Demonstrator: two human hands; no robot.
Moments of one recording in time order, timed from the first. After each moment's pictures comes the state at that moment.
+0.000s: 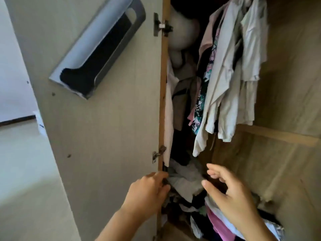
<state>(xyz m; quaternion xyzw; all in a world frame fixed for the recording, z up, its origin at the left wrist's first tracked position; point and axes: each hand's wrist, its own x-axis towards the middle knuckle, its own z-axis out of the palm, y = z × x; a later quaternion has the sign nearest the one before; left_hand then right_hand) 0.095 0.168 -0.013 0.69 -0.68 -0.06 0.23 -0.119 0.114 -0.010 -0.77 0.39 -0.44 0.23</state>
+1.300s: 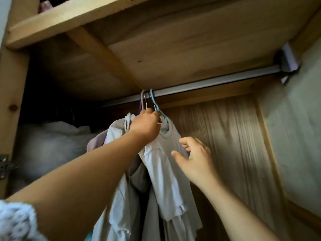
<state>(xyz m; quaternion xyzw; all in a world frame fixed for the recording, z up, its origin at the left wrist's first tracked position) -0.096 -0.268 0.419 0.54 -0.69 0.37 0.31 -0.235 -0.242 0.312 -0.67 0.39 -0.62 -0.11</state>
